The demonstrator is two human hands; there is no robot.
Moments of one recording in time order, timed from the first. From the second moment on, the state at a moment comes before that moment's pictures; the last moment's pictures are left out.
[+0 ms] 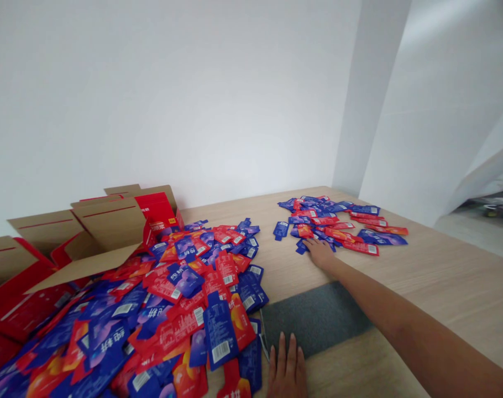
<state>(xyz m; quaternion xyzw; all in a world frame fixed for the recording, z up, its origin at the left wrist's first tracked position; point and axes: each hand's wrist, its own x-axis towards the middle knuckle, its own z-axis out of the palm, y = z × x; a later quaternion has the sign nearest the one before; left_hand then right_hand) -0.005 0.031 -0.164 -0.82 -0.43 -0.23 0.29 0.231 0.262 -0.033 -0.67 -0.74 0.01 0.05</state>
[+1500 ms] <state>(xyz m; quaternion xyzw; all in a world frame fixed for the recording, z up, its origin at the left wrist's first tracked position) 0.001 0.019 -0.130 -0.83 -0.47 -0.18 0.24 0.139 0.074 -0.042 -0.49 -0.85 0.12 0.16</state>
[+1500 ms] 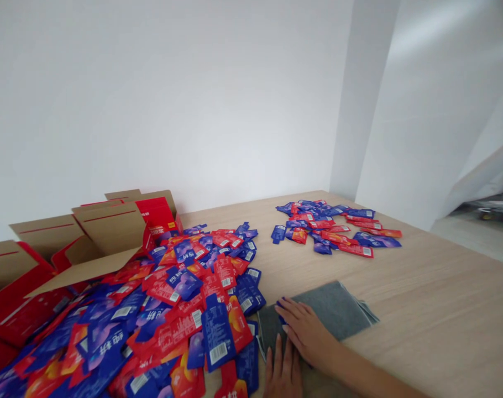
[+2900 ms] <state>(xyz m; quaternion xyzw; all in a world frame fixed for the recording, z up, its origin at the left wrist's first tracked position) -0.002 0.025 -0.153 -0.85 -0.44 -0.19 0.20 0.207 0.084 -0.012 -0.60 -0.72 0.23 0.27</state>
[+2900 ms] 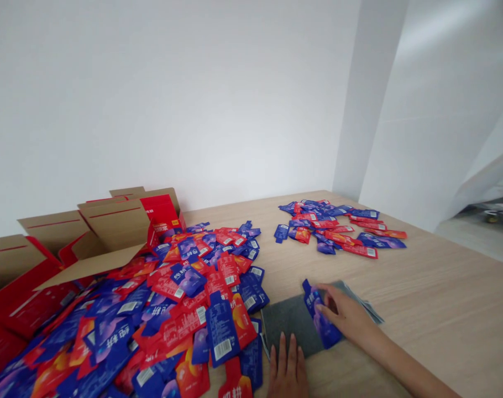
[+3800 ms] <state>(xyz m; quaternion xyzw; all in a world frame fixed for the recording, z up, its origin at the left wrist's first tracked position) 0.000 0.028 -0.153 -0.81 -0.44 -0.26 0.29 0.173 0.081 -0.071 -0.51 -0.85 0.03 0.13</state>
